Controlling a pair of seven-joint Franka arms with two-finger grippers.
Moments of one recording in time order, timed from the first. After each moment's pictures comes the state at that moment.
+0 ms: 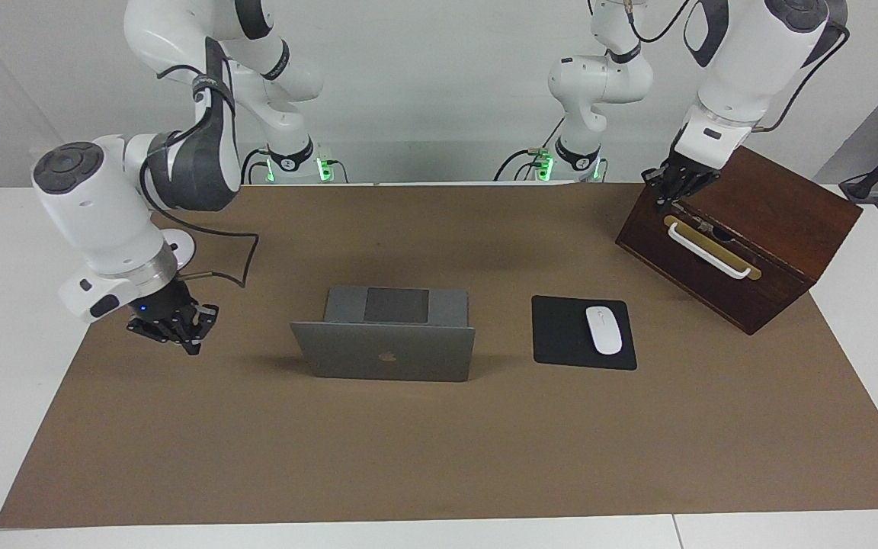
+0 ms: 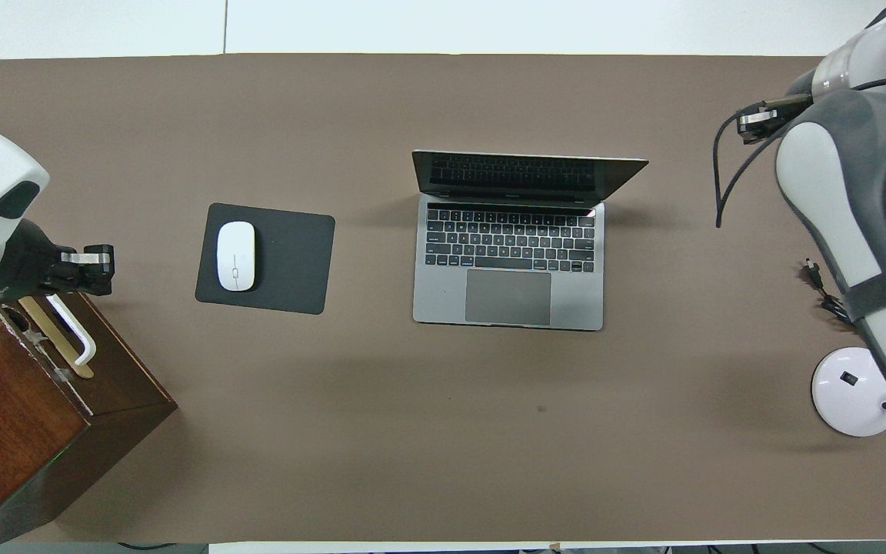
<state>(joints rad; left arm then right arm) -0.13 -0.11 -0.01 -1.78 -0.02 1.62 -0.23 0.02 0.38 -0.01 -1.45 0.01 1.97 -0.03</state>
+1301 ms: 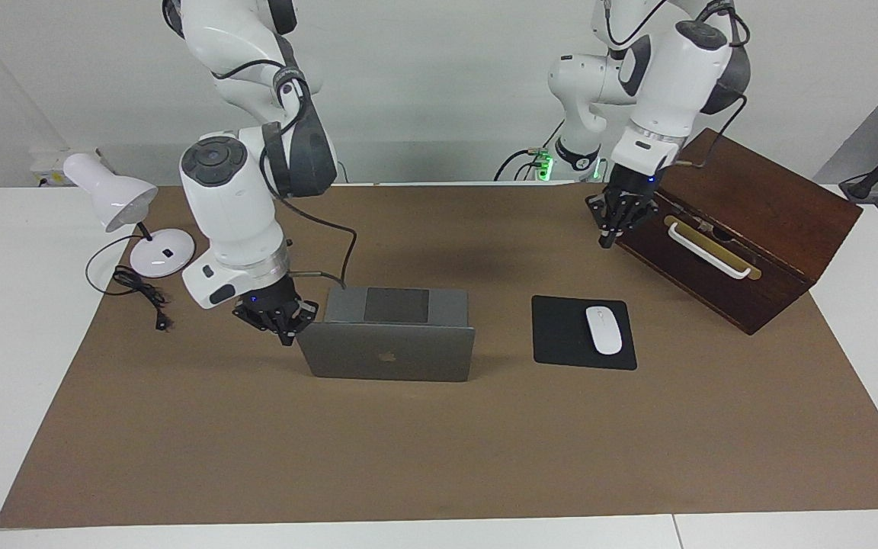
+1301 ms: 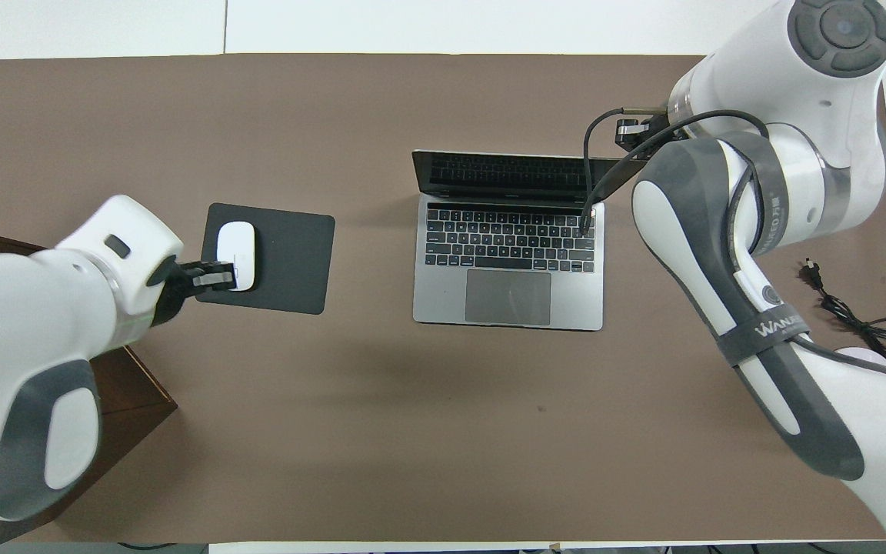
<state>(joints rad) -0.30 -0.27 -0.02 -2.23 -0.11 2.27 -0.24 0.21 0.37 -0.01 -1.49 -0.02 1.99 0.35</state>
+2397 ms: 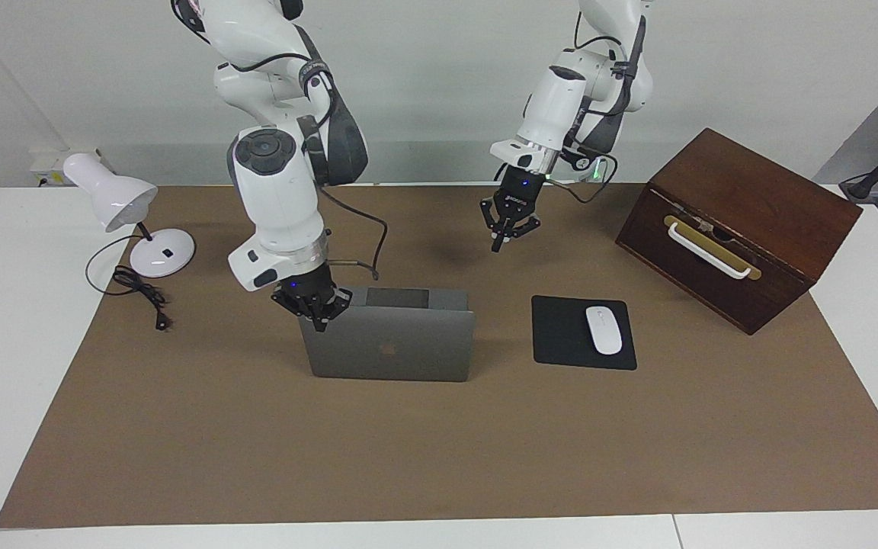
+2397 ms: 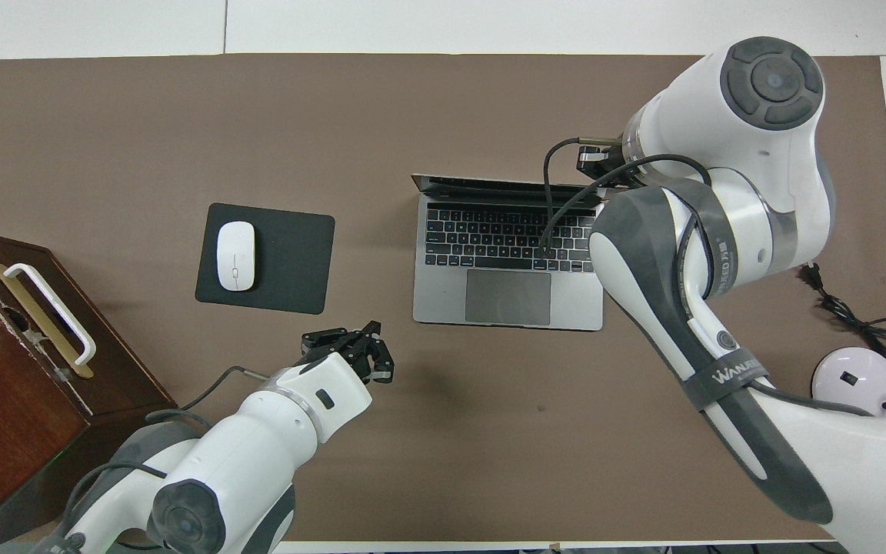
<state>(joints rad) -0.66 -0.19 -0.02 -2.63 -0.11 3.06 -0.25 0.28 0.31 -0.01 -1.60 -0.03 2.03 0.47</state>
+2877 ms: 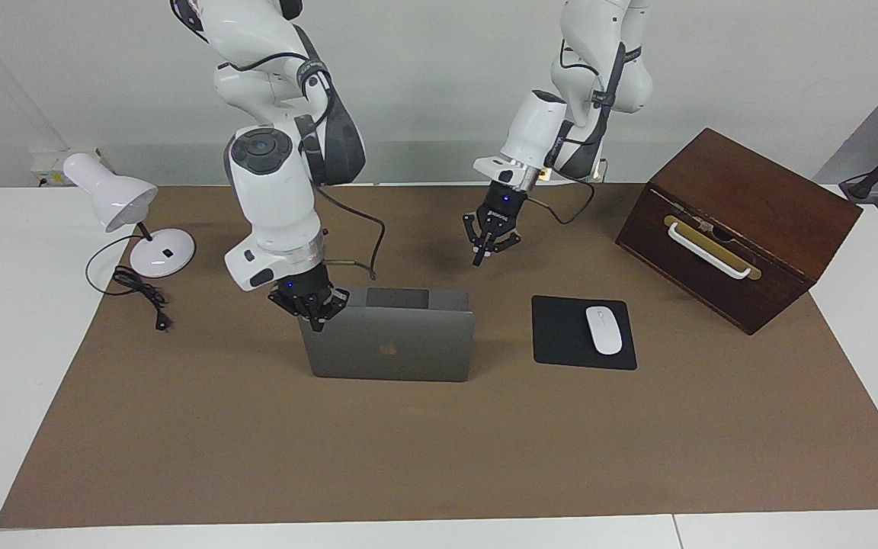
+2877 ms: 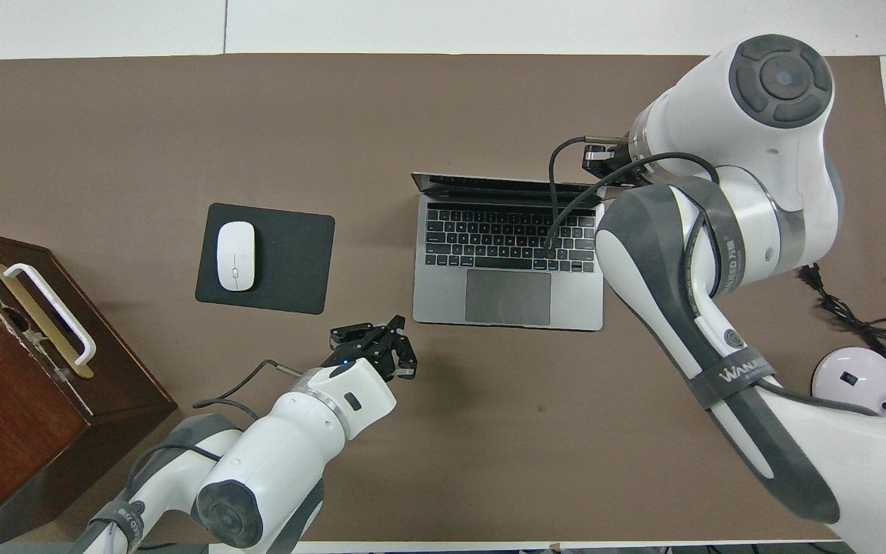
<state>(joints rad) -0.70 -0.05 -0.02 -2.63 -0.11 3.28 -0.25 0.27 0.31 -0.02 -1.59 -0.03 2.03 0.45</state>
